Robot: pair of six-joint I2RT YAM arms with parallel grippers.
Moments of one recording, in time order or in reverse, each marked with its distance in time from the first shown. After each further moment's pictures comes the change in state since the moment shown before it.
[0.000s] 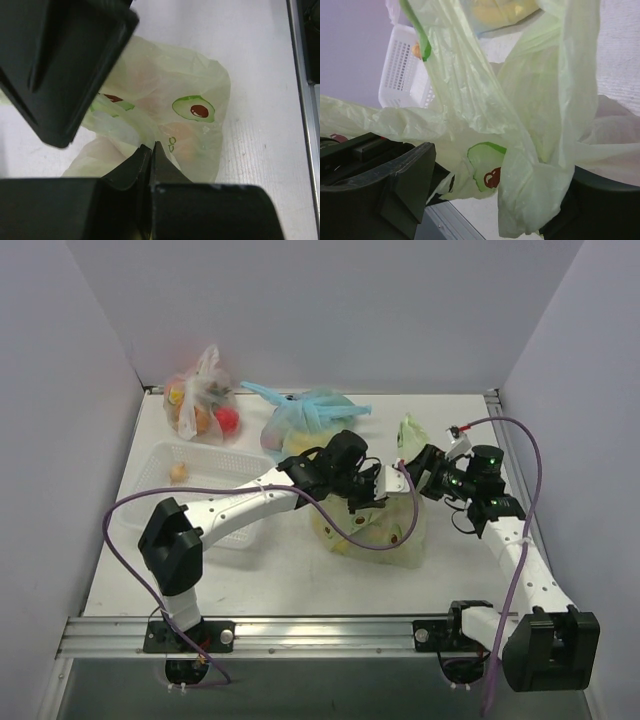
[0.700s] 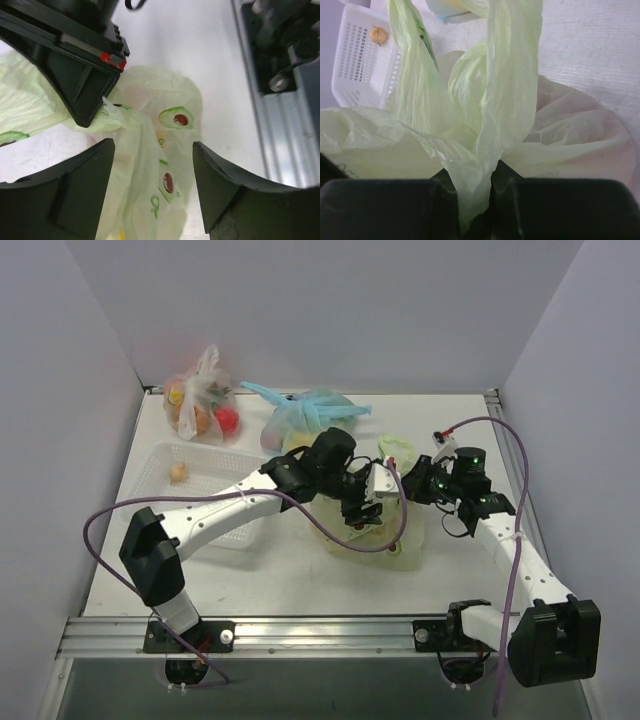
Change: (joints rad) left arm 0.001 -0.091 -0.044 -0.011 0.090 0.000; right arm 0.116 0.042 0.003 -0.069 0.188 -0.110
